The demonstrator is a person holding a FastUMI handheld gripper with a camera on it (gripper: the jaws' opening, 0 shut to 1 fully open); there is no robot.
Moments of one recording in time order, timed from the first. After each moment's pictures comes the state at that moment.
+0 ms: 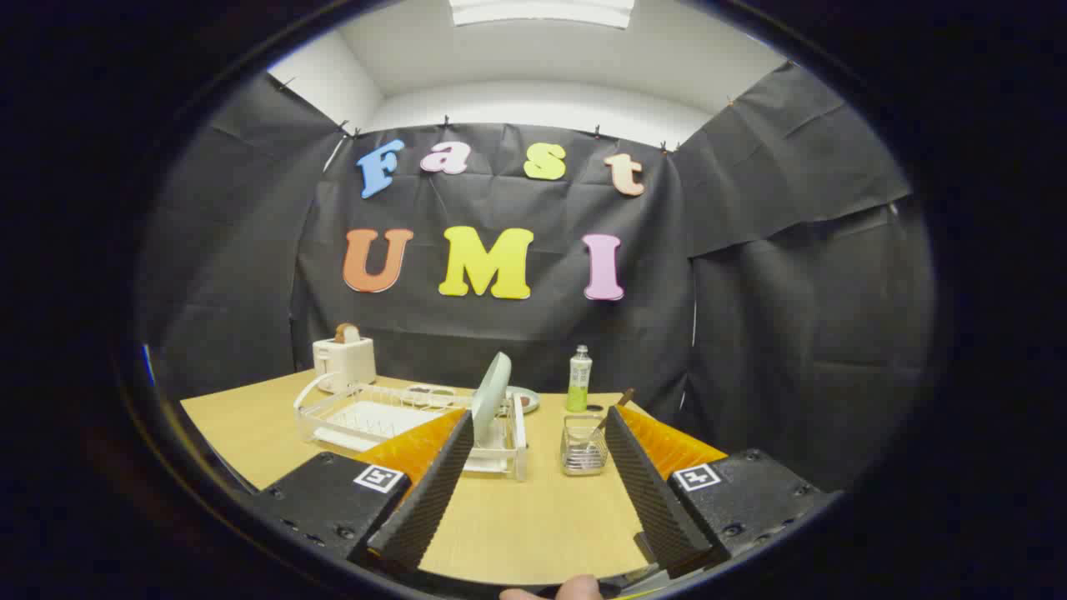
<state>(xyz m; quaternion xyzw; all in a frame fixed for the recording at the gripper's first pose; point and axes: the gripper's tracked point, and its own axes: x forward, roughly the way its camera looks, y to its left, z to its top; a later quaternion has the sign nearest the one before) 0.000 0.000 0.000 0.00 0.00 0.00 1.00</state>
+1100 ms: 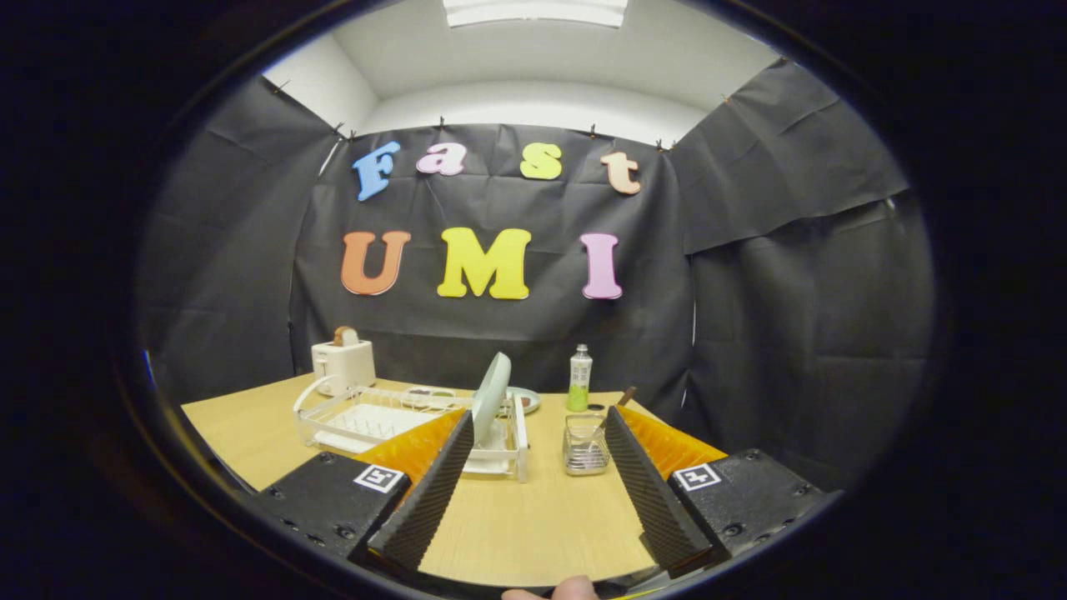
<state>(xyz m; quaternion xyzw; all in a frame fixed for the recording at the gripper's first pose) 0.004 0.003 -0.001 0.00 -0.01 0.00 1.00</state>
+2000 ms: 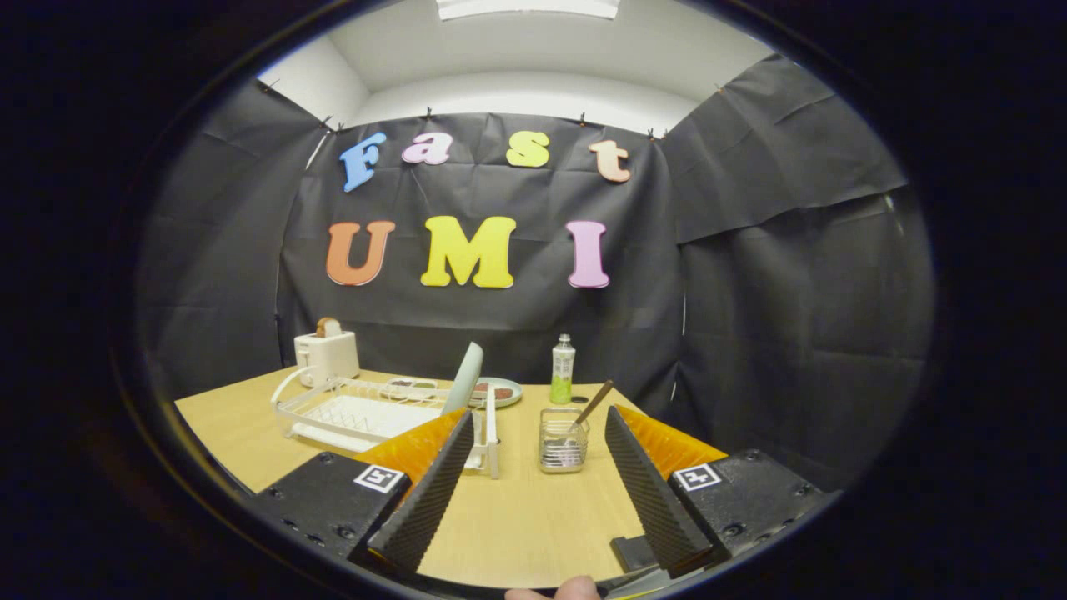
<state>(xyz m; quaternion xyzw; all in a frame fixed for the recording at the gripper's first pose) 0.026 -0.046 -0.002 0.00 0.02 -0.02 1.00</state>
